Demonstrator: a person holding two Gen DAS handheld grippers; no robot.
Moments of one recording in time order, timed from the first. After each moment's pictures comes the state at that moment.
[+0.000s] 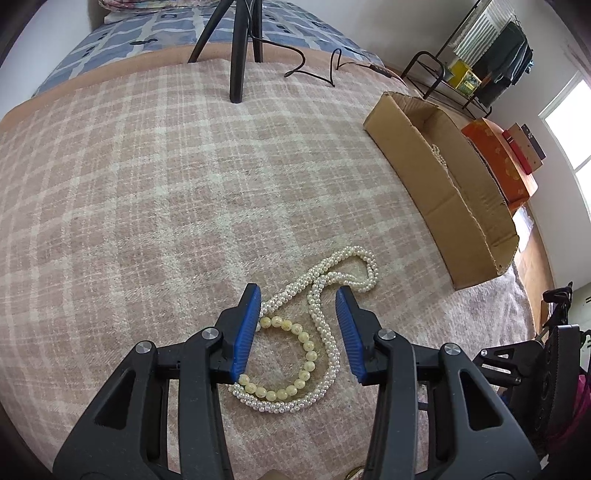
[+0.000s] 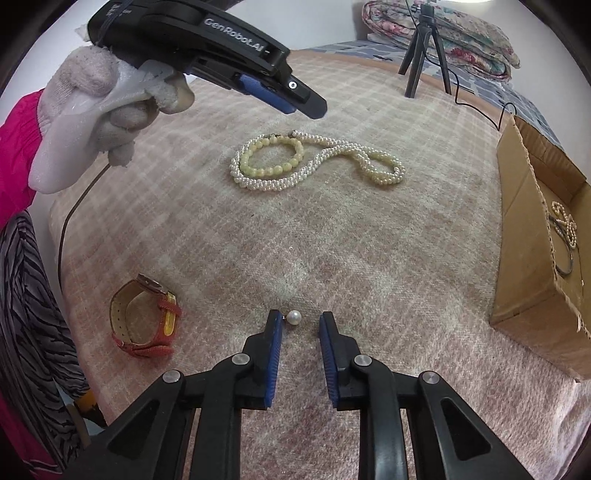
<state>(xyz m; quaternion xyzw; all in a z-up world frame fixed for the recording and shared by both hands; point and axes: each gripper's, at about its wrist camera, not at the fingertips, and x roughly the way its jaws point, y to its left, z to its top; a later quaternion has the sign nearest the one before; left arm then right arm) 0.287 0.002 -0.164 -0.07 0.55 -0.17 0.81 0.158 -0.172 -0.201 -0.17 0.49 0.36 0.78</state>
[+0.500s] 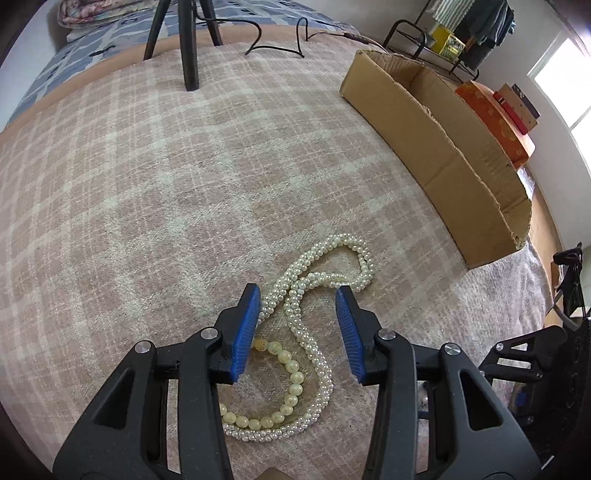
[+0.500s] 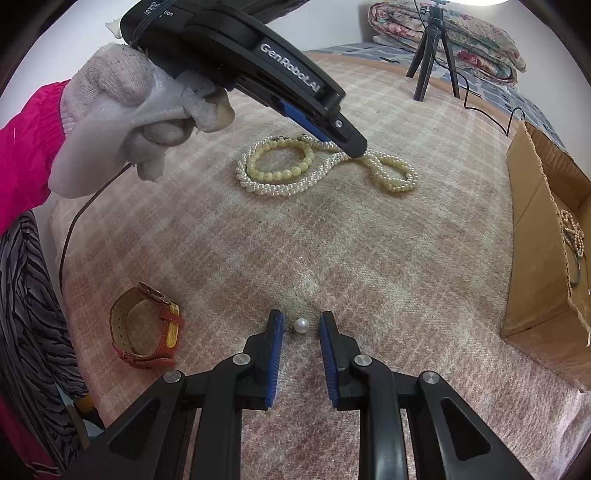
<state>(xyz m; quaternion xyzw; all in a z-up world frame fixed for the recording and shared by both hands) 0.298 -0.036 -0.187 0.00 0.57 -0.20 0.80 0.164 -0.161 -0.205 -0.17 0.49 0.37 0.77</state>
